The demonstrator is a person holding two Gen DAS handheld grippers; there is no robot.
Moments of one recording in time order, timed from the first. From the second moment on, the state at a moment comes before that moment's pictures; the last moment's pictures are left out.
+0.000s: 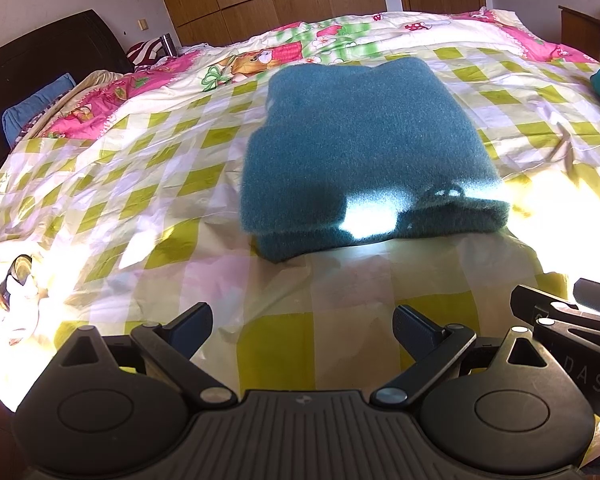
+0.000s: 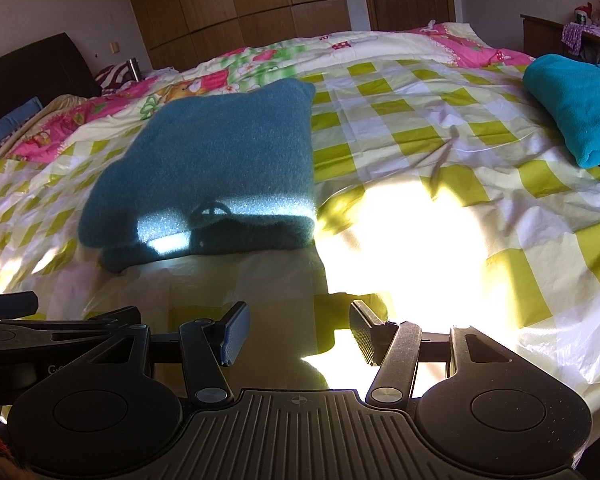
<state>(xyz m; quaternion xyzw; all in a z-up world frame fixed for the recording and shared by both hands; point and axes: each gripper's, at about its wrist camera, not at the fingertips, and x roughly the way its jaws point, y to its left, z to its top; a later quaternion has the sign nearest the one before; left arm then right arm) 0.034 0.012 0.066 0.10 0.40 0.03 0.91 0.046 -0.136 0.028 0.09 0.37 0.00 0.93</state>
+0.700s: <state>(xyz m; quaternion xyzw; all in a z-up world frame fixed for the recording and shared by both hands) 0.032 0.013 0.066 0.10 0.40 0.03 0.91 0.046 -0.135 0.026 0.10 0.37 0.00 0.93</state>
